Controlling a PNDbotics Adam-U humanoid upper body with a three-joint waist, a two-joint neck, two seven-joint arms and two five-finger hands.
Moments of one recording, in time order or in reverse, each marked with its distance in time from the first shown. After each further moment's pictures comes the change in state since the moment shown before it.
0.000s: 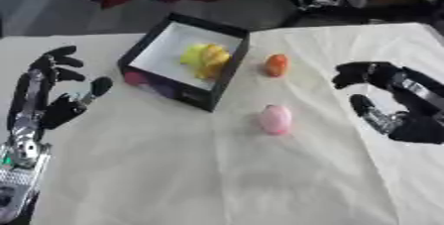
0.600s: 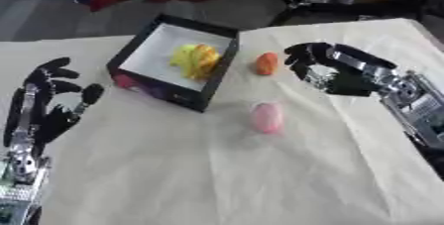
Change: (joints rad) left arm 0.001 -0.022 0.000 0.001 0.008 -0.004 0.005; right arm -0.210 0.140 0.032 0.325 0.088 0.058 0.024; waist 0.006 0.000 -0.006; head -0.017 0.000
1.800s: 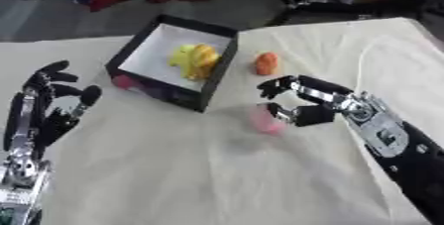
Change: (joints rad) left arm 0.003 -0.015 0.000 0.012 -0.002 0.000 0.000; right arm 0.005 0.104 0.047 0.141 0.236 -0.239 0.079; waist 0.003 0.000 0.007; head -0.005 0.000
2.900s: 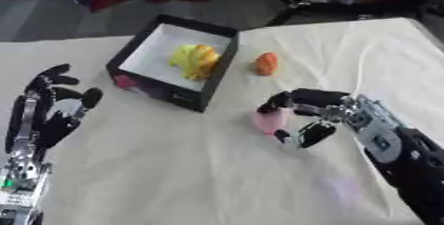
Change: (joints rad) left arm 0.009 -0.008 0.000 0.000 -0.009 0.002 -0.001; right arm 0.007 0.002 -0.010 0.019 0.303 -0.076 0.054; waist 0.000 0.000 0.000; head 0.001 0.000
